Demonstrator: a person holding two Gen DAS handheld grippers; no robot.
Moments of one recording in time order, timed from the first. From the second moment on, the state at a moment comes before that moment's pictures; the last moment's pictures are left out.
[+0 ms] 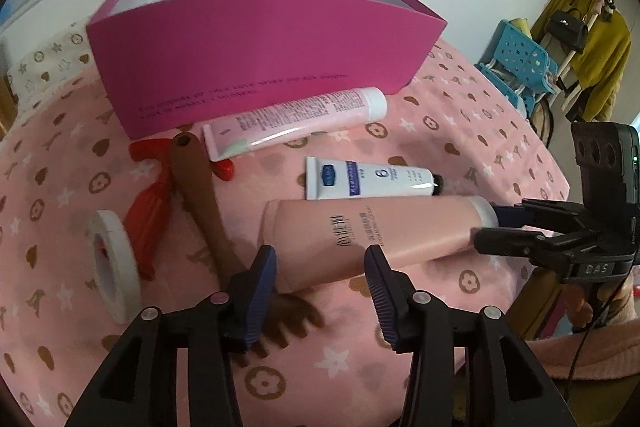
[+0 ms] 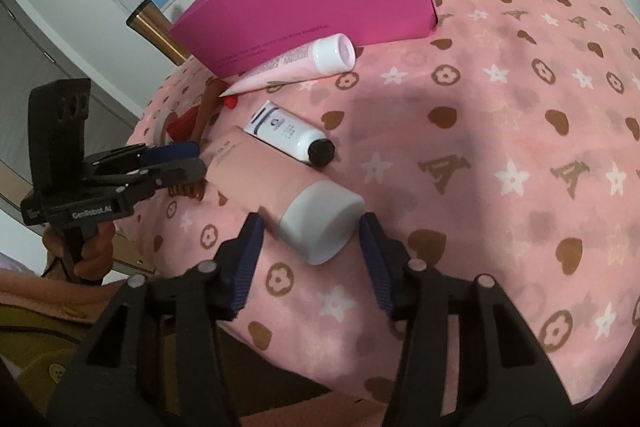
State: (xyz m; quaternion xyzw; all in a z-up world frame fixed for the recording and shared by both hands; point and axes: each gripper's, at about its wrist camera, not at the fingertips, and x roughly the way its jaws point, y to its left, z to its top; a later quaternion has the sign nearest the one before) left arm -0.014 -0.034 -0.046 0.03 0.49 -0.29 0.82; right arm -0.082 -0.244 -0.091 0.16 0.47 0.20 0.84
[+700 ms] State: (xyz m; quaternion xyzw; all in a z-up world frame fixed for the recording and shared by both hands) left arm -0.015 -0.040 -0.055 0.03 0.52 -0.29 0.80; right arm -0.070 -0.250 -0.087 0.17 0.45 0.18 0.86
